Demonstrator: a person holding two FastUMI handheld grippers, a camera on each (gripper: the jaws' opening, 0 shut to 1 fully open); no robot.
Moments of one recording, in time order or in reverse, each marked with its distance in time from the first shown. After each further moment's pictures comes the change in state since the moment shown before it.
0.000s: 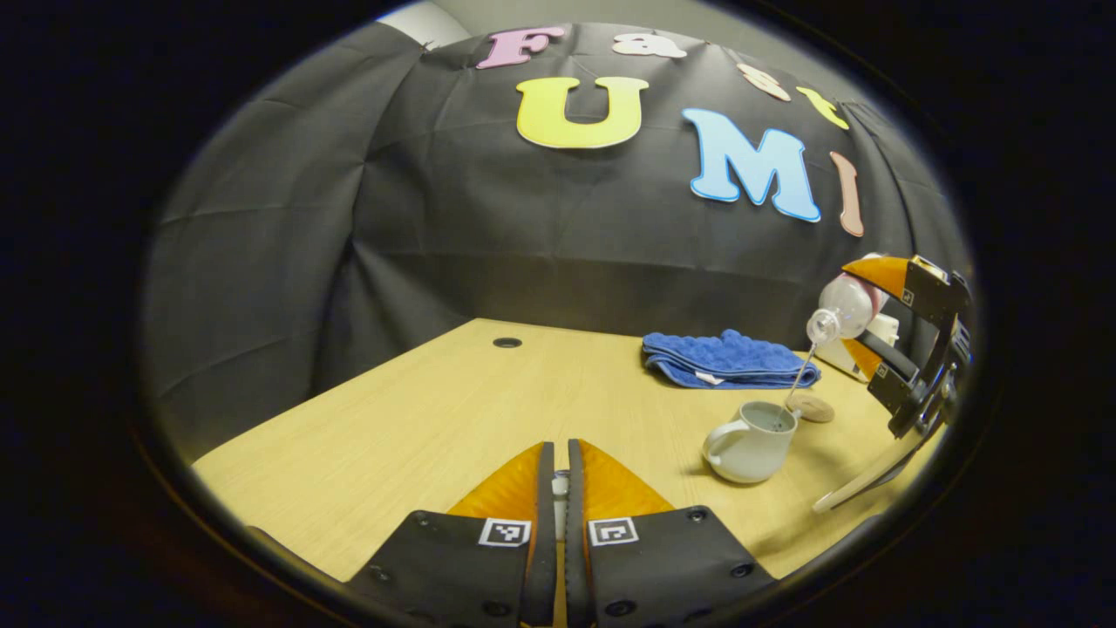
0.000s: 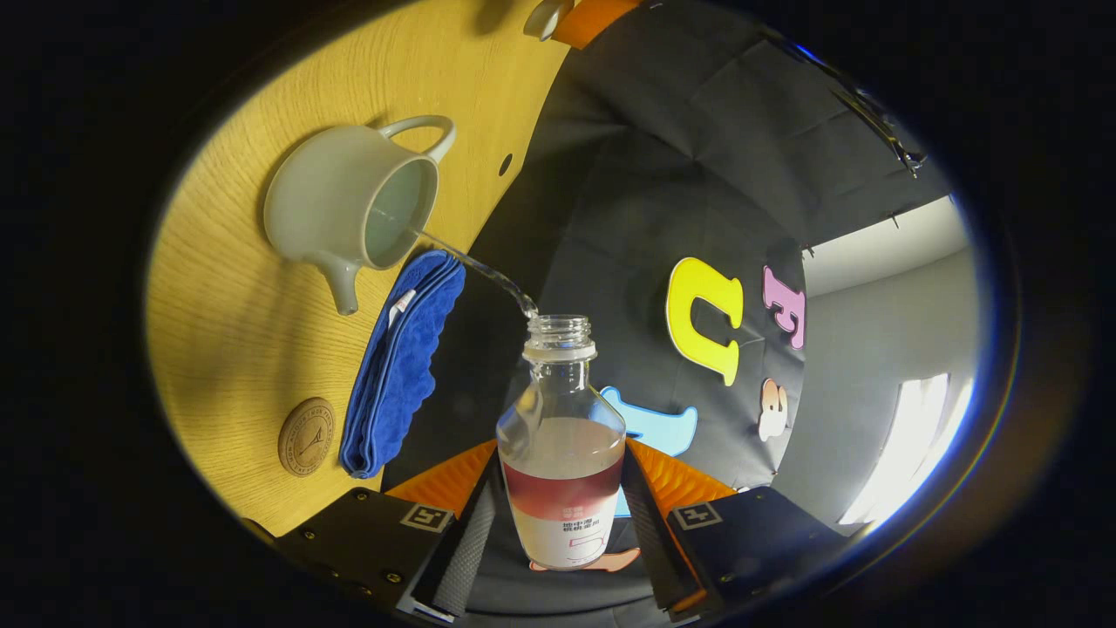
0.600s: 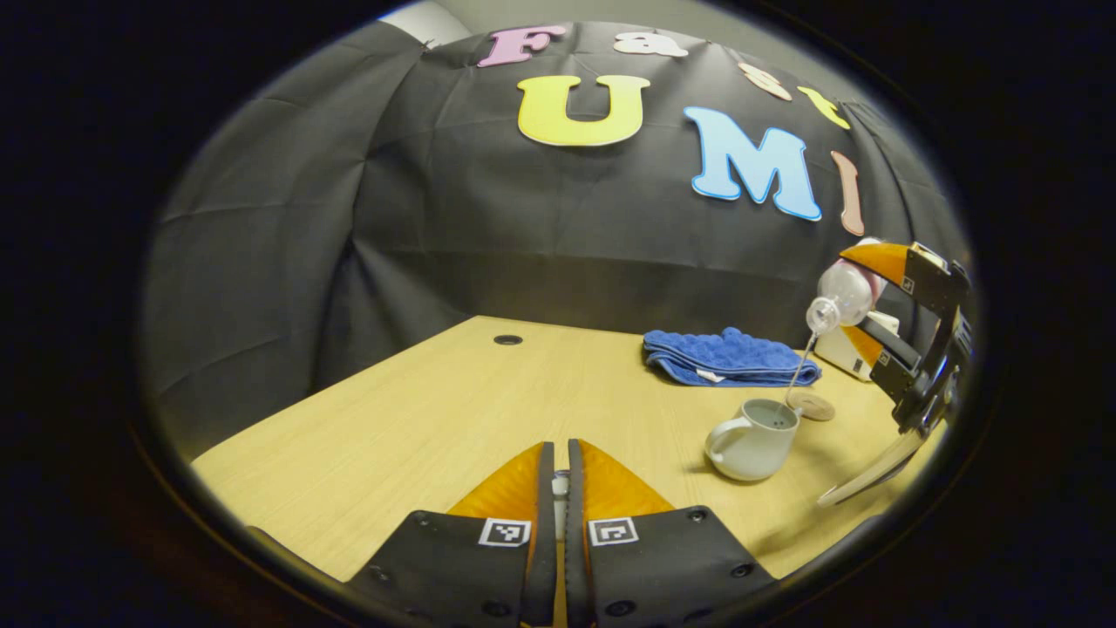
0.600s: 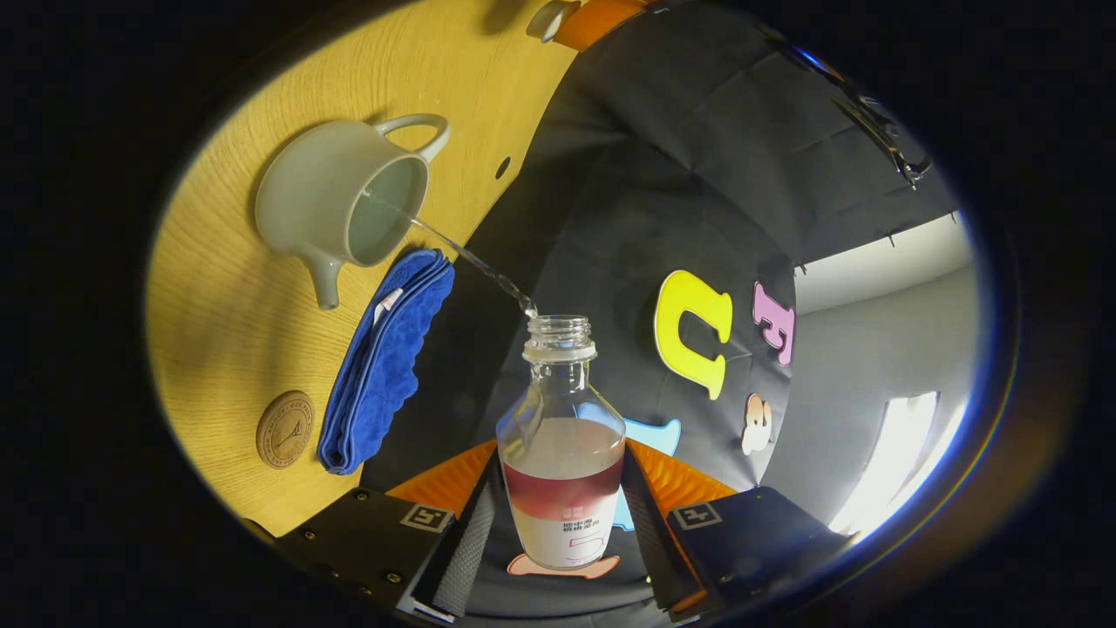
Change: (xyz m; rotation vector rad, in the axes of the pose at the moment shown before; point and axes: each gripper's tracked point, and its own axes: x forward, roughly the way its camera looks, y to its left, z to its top) left arm 0.000 0.001 0.000 -0.004 0.009 -0.003; right arm 0.004 -0.012 0.004 -0.048 -0.025 -0.032
